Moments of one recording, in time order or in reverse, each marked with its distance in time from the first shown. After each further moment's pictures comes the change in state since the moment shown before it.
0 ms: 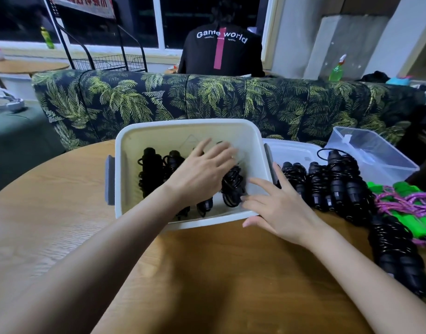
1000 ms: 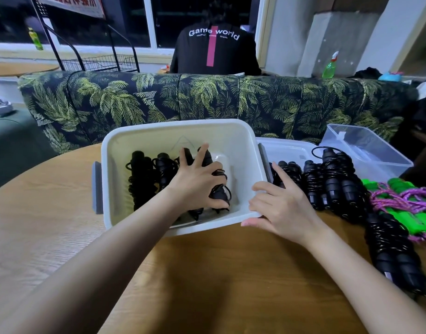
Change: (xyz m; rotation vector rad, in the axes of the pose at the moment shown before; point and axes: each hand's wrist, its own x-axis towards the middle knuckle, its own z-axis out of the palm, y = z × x) left_hand 0.005 0.005 0.027 -0.009 -0.350 -0.138; right_hand -0.010 0.016 0.014 -0.082 0.281 -0.054
